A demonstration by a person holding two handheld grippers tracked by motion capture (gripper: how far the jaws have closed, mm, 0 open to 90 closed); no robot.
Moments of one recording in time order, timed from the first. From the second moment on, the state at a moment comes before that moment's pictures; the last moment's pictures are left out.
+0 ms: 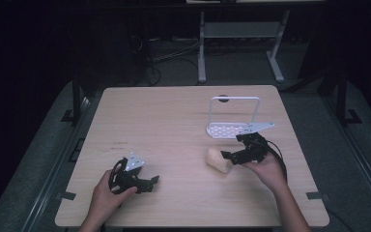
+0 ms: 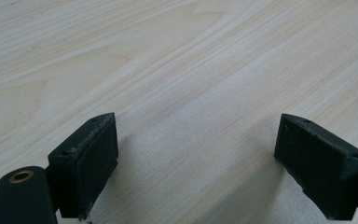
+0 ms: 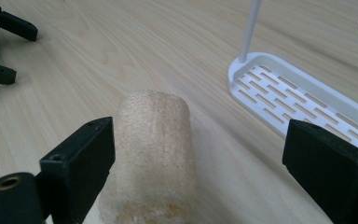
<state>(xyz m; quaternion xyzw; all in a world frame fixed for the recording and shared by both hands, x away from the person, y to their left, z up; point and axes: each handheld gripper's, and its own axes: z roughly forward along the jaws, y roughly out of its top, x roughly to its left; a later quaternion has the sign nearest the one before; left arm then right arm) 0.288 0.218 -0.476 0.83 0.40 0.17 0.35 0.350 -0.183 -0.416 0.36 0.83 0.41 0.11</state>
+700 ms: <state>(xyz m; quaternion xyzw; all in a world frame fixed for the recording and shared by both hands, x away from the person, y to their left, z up) 0.288 0.217 -0.476 0.83 0.40 0.17 0.35 0.352 -0.157 -0.429 0.35 0.85 0.38 0.10</state>
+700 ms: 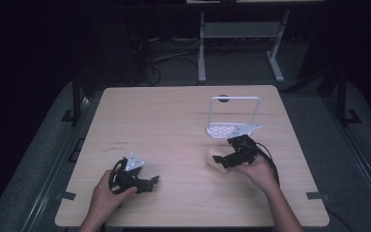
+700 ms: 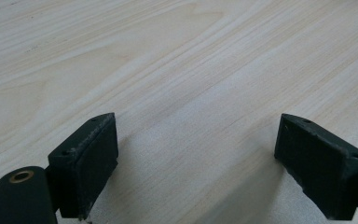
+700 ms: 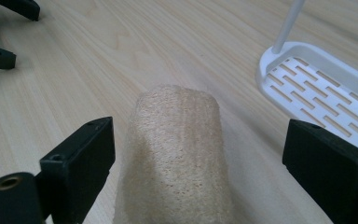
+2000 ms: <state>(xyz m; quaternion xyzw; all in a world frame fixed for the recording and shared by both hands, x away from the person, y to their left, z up) 0.288 0.217 -0.476 0.83 0.40 0.17 0.35 0.353 -0.139 -0.458 0.34 0.88 0.33 0.08</state>
